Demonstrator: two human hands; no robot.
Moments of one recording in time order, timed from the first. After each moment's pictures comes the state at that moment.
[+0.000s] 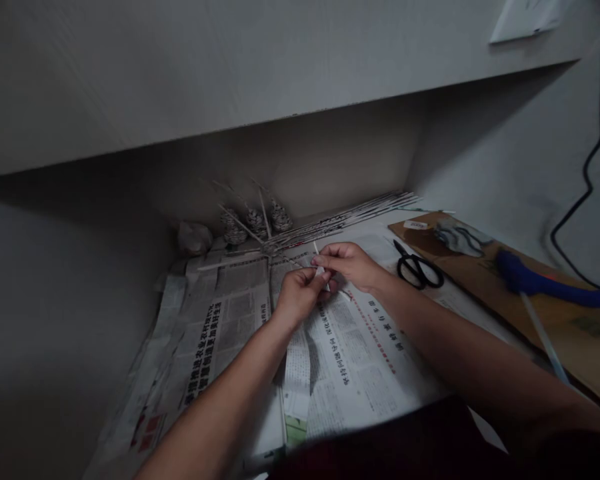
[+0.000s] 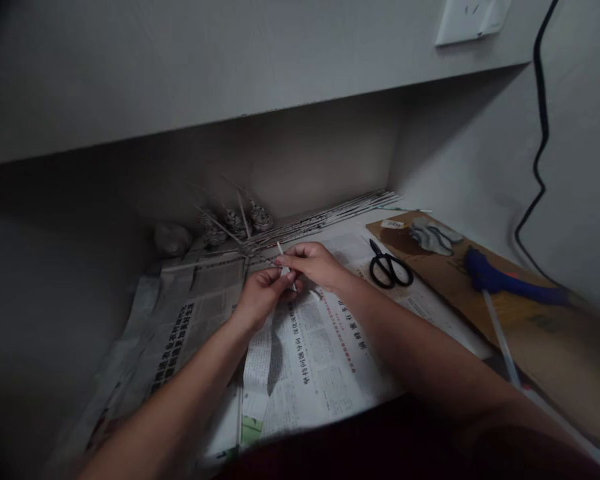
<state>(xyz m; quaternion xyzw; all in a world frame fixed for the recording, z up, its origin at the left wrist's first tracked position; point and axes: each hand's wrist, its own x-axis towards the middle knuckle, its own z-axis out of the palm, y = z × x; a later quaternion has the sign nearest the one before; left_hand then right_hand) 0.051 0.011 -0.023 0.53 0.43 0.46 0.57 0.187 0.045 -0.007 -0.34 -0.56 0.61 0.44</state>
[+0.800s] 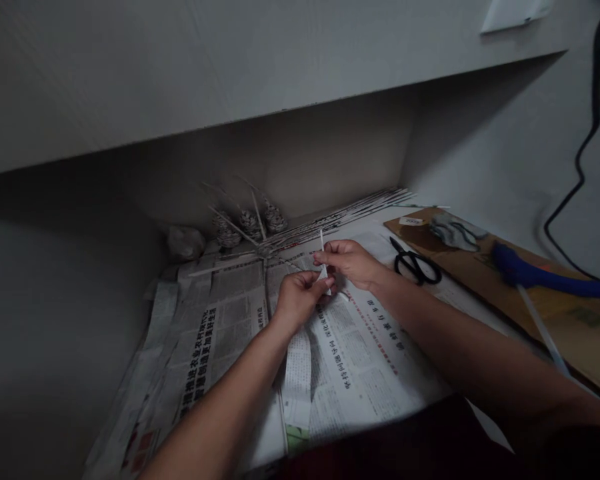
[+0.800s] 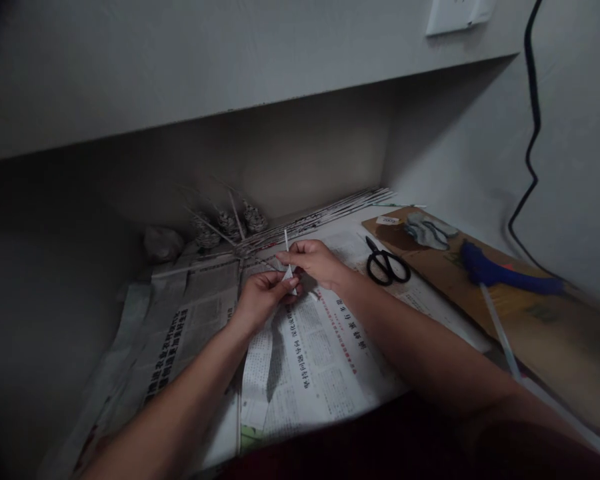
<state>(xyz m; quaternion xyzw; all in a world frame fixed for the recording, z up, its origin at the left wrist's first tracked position) 0.051 0.014 -0.031 0.55 0.43 0.44 0.57 0.193 0.052 -0.009 -0.38 -0.50 0.62 0.48</state>
